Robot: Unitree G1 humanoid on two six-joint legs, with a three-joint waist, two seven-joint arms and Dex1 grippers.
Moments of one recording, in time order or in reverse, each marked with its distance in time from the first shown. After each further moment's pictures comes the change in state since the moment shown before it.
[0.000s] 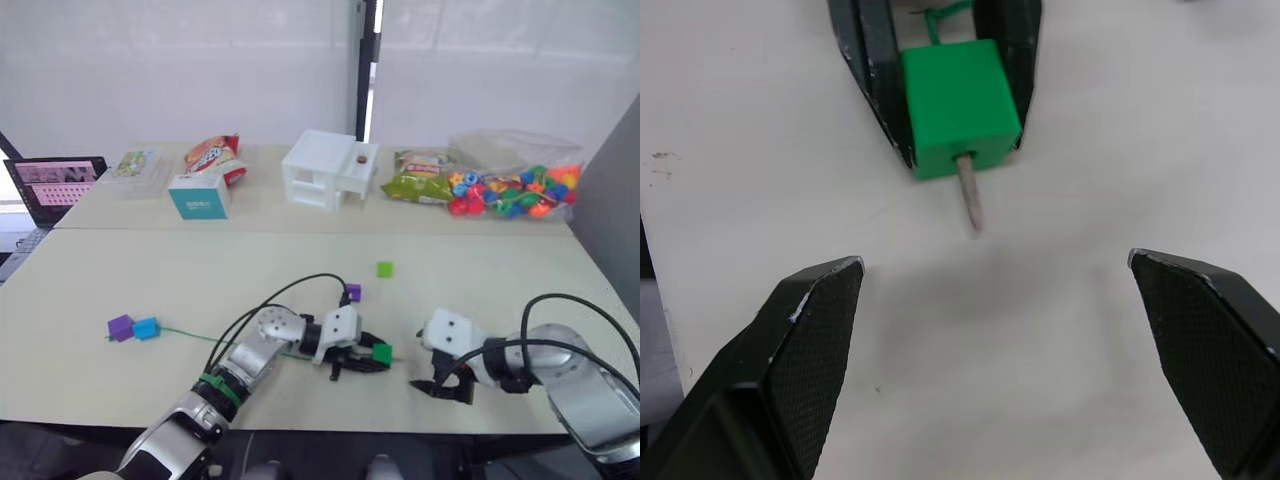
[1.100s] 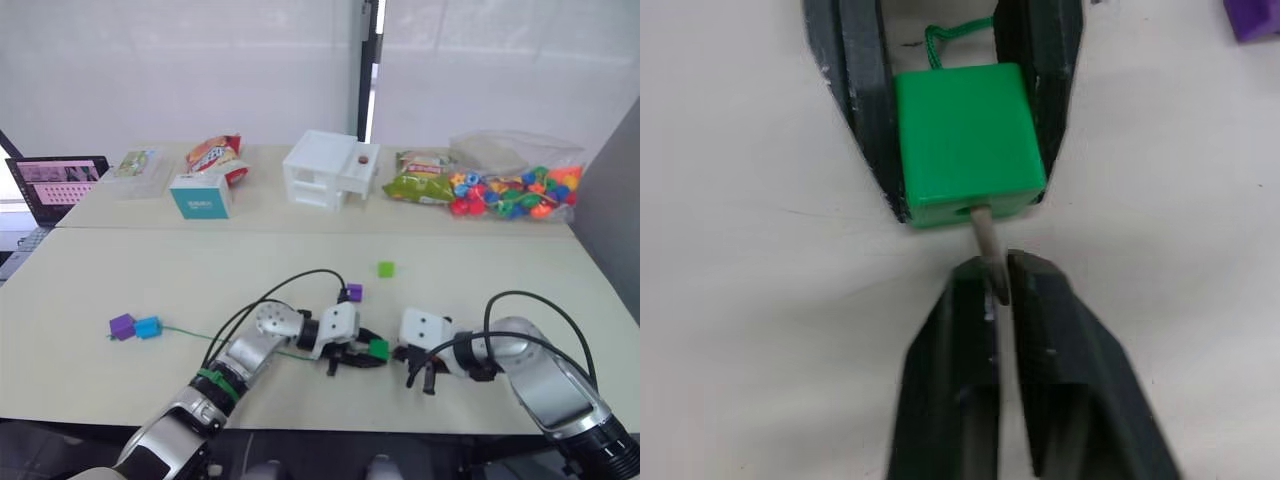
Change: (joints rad) left arm -0.025 0.019 0.003 0.009 0.013 -0.004 0.001; right arm -0.137 0.091 0.169 0.110 -0.075 -0.023 -0.005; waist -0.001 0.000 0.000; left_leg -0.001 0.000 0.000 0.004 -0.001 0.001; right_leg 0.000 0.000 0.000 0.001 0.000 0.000
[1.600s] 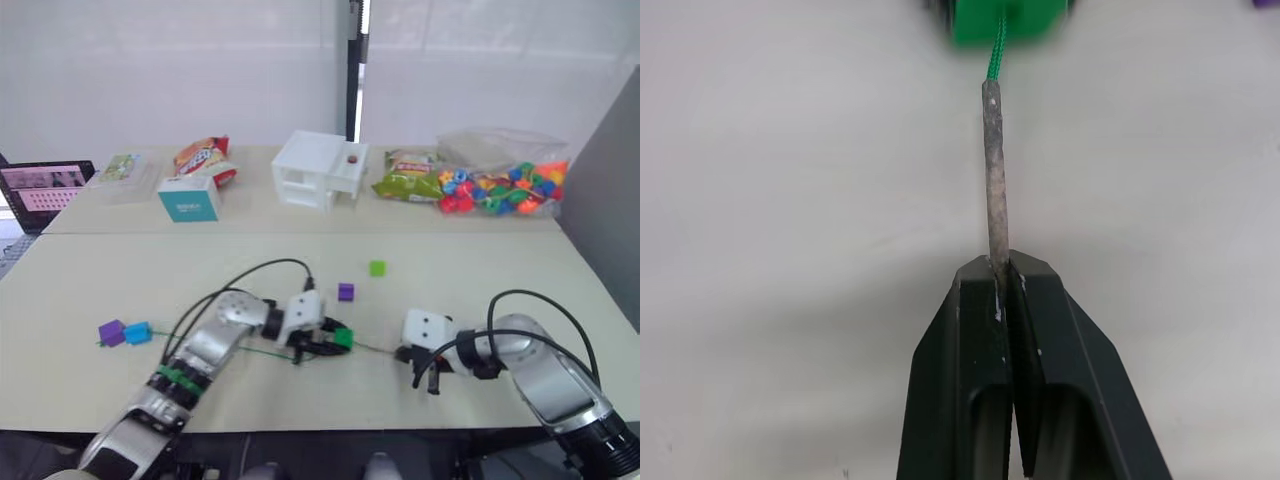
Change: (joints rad) left arm 0.083 0.274 0.092 -0.238 -0.060 0.179 -0.060; right arm -0.023 -0.015 -0.001 0.075 -0.003 -0.077 0.055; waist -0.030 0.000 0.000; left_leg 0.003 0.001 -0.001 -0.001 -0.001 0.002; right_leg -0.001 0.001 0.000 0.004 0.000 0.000
